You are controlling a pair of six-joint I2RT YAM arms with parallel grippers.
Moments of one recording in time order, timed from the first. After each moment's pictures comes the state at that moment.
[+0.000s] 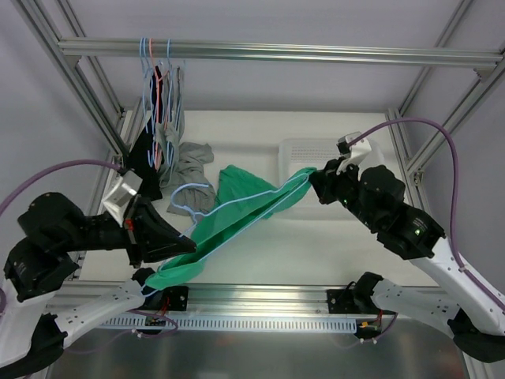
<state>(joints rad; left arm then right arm) -0.80 0.60 1.31 -0.76 0.67 -0.49 0.86 0.83 1.13 -0.53 0.32 0.25</state>
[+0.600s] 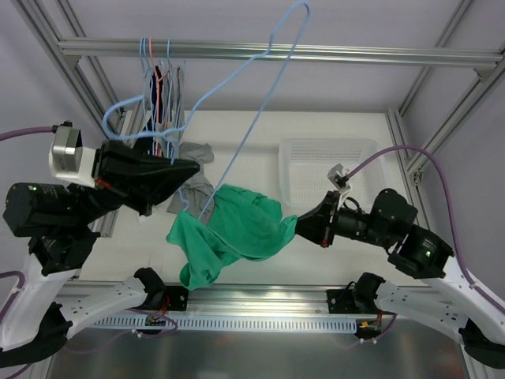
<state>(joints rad) -0.80 0.74 1.39 -0.02 0.51 -0.45 0.95 0.64 1.00 -0.48 -0.29 0.49</state>
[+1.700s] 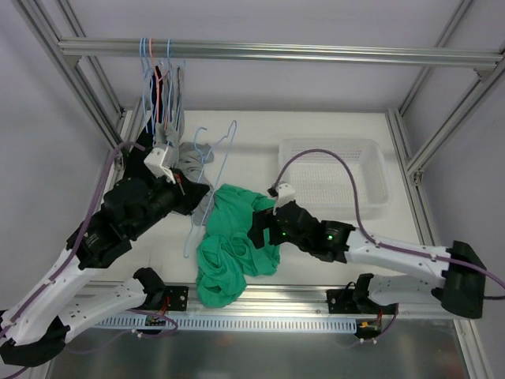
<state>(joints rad) -0.80 0.67 1.06 -0.58 -0.14 -0.46 1.16 1.20 0.78 -0.25 0.27 0.63</state>
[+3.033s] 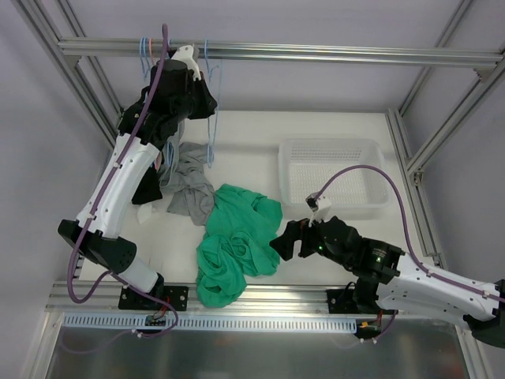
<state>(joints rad) -0.42 1.57 1.94 -0.76 -0.05 -0.38 1.16 0.67 0.57 -0.36 0.24 0.68</state>
